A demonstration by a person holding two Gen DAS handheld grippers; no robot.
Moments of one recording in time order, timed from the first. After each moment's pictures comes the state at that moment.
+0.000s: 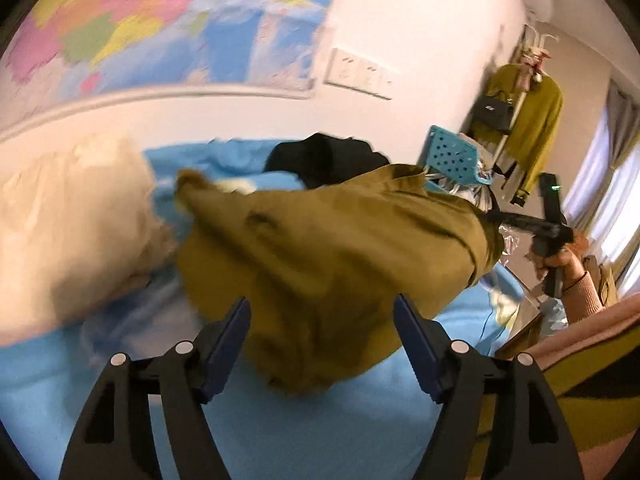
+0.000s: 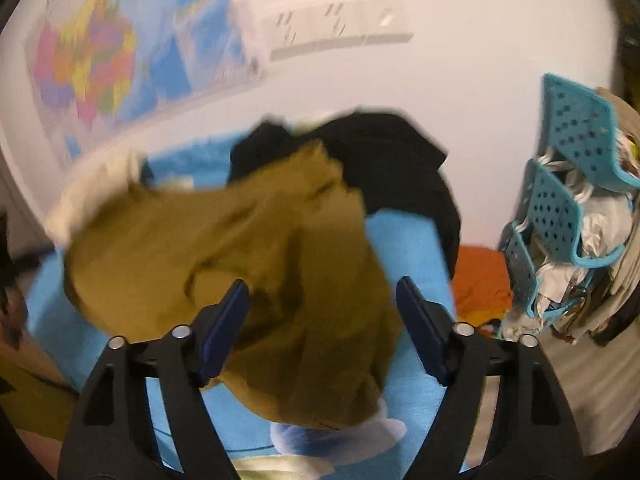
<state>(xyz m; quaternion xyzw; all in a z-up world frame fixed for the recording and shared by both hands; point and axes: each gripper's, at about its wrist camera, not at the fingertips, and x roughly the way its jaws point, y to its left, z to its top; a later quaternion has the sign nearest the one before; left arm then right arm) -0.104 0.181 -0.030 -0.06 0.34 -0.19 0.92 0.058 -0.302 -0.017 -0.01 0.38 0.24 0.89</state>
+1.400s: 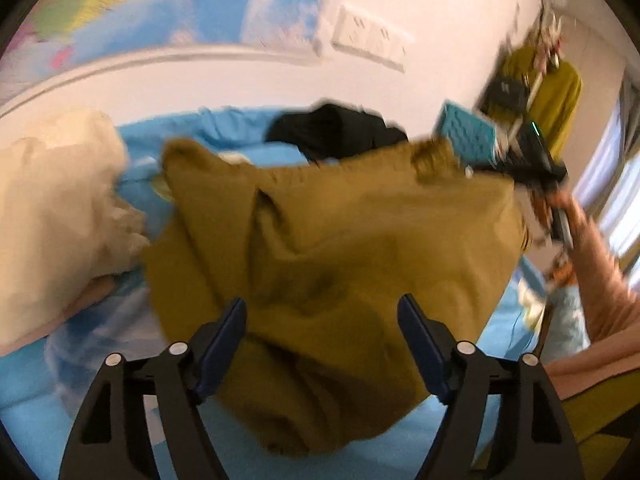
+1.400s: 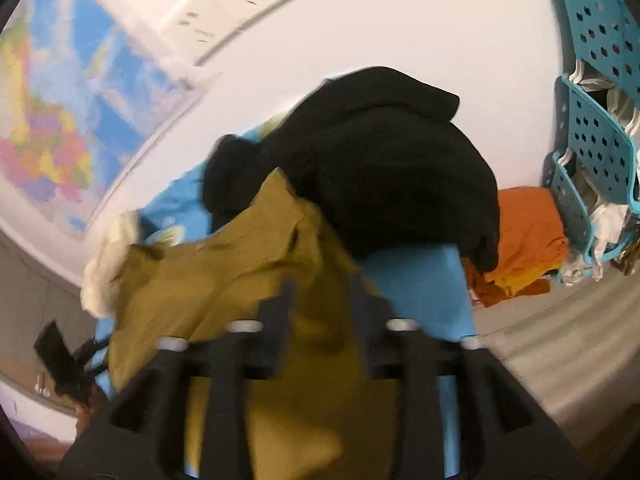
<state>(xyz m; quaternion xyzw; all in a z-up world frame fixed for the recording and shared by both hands) -0.066 0.180 -0.061 -0.07 0.38 -0.18 0.91 0.153 -0.338 -0.024 0.15 0.46 0.26 0.83</state>
